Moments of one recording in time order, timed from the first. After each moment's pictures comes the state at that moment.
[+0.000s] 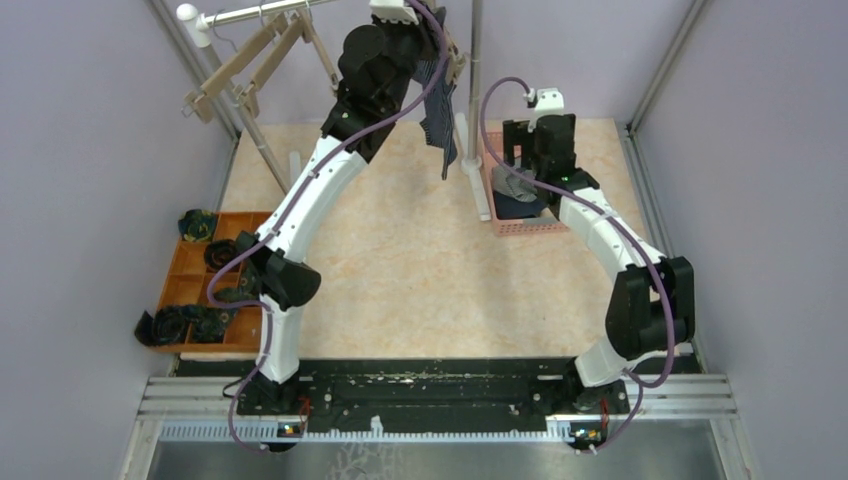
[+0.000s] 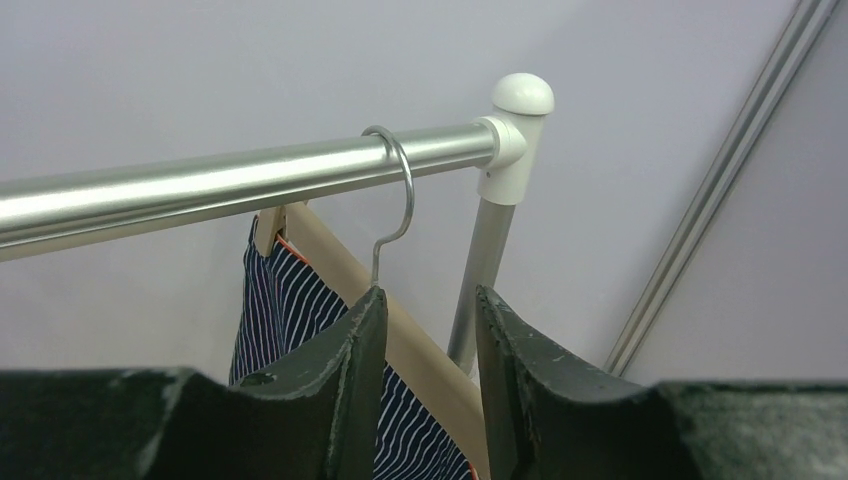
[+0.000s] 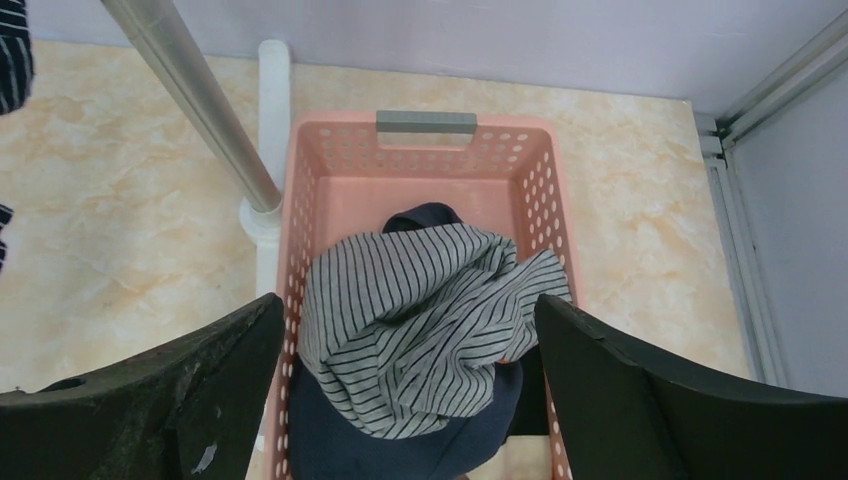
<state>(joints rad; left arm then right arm) -0.65 2.08 2.45 0.00 -0.27 -0.10 0.26 1.56 1.26 -0.02 0.25 -0.03</state>
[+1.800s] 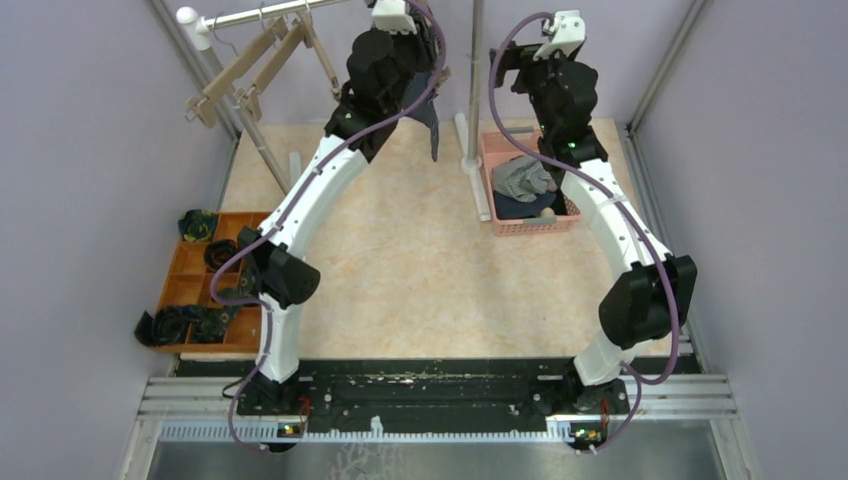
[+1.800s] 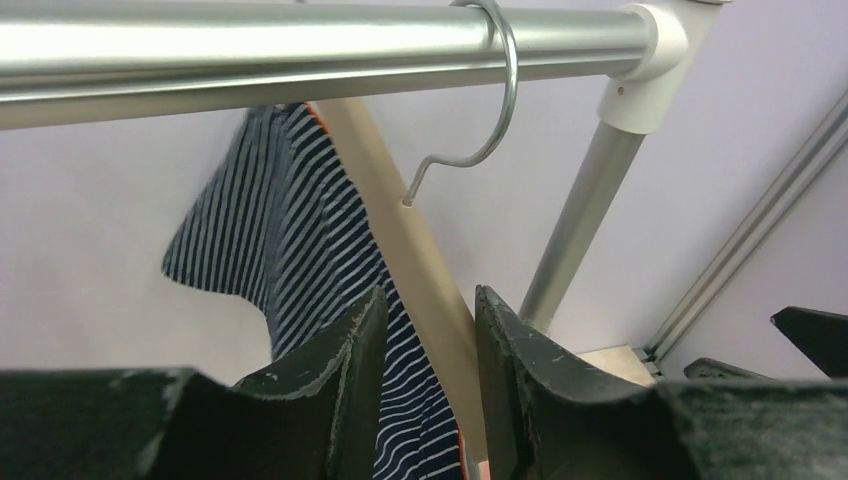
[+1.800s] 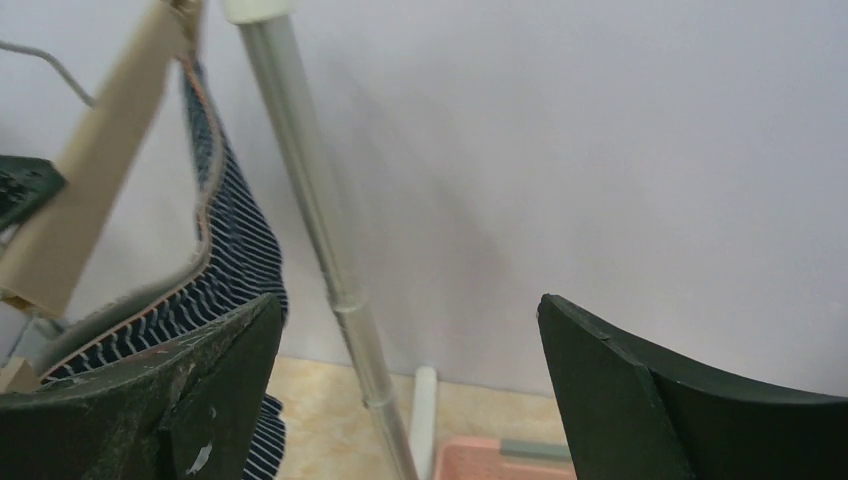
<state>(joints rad) -0.62 2.10 2.40 -0.05 -0.33 -0.12 0.29 1.62 1.61 0.25 0.08 0.03</state>
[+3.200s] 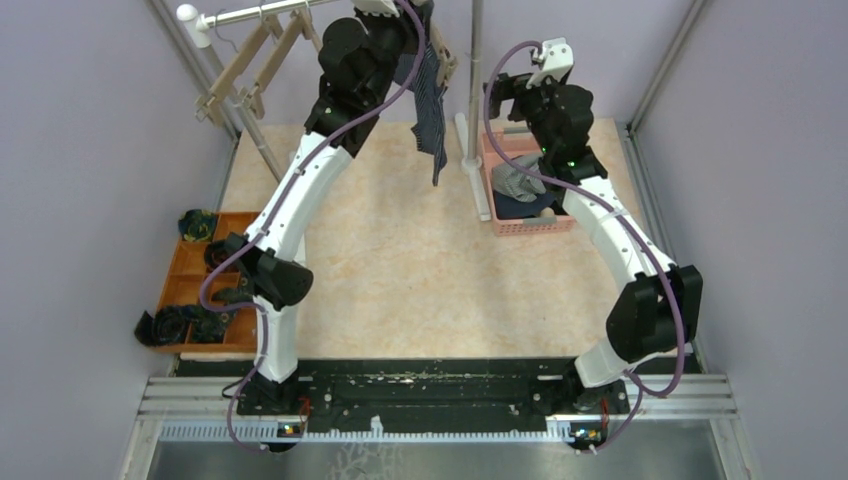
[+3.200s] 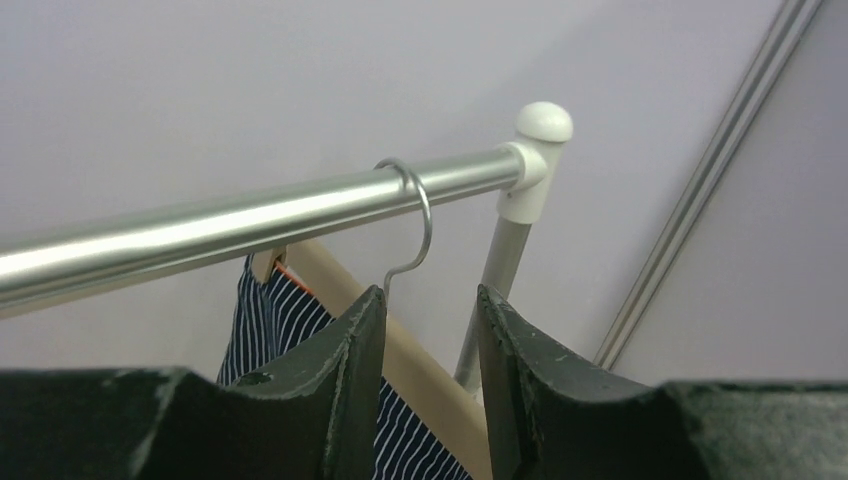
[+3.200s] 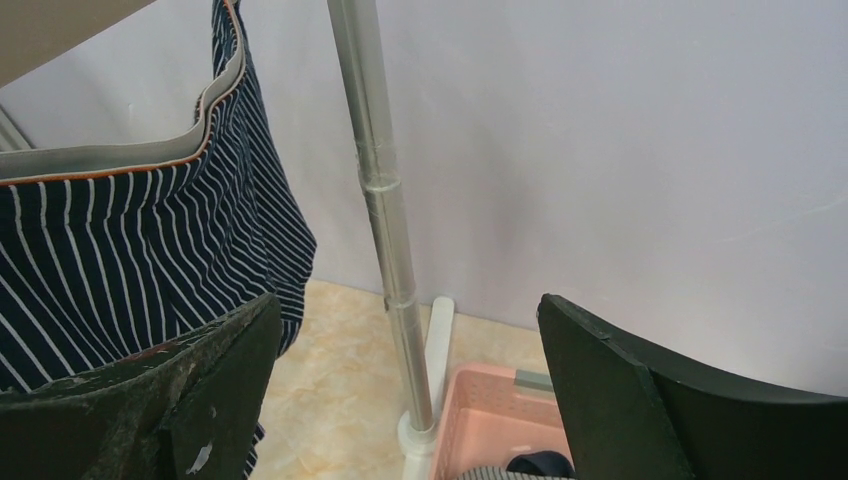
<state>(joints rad) -0.59 2.04 2.41 0.00 -0.19 -0.15 0.29 1.54 1.43 0.25 -0.04 0.02</state>
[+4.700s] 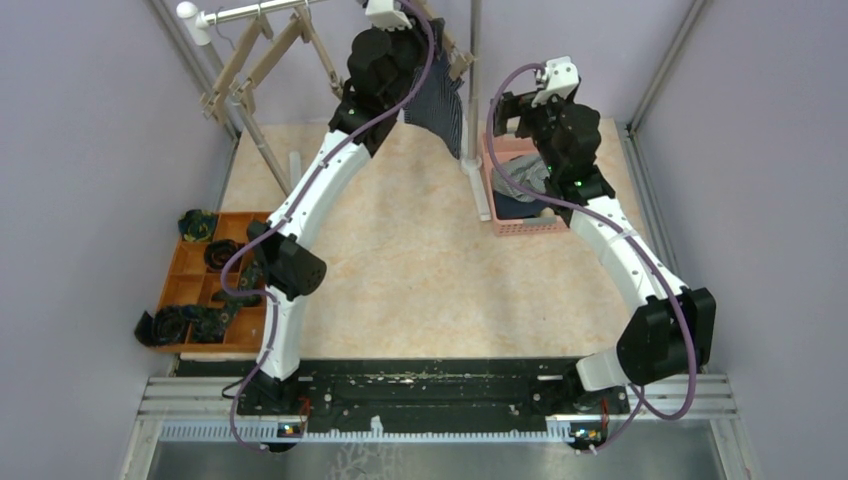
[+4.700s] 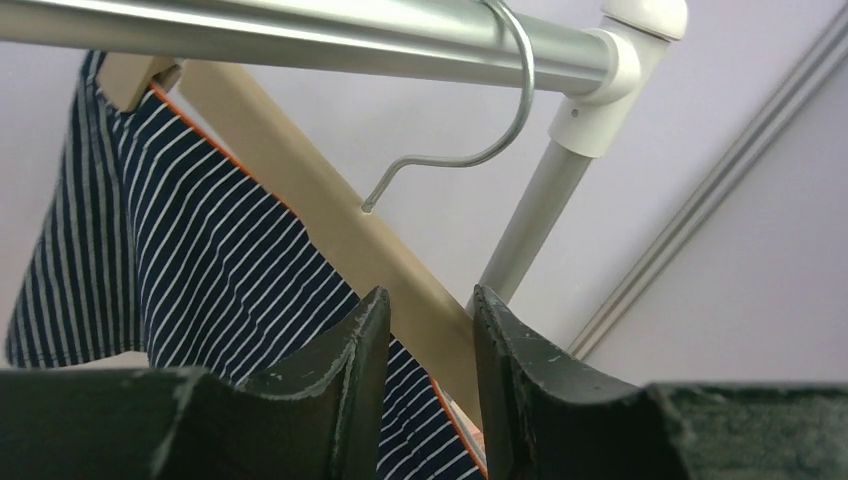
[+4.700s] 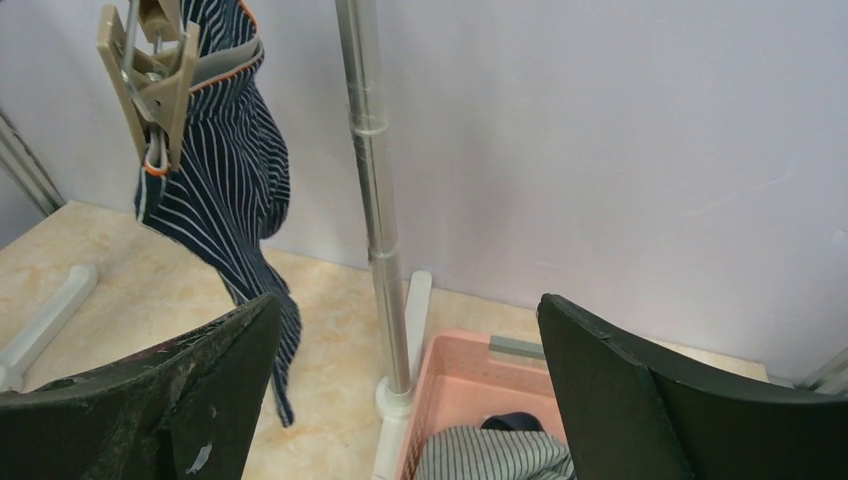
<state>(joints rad) -0.57 2.17 2.44 0.02 -0.22 -0.31 0.29 1.42 1.29 0.26 -0.01 -0.03</state>
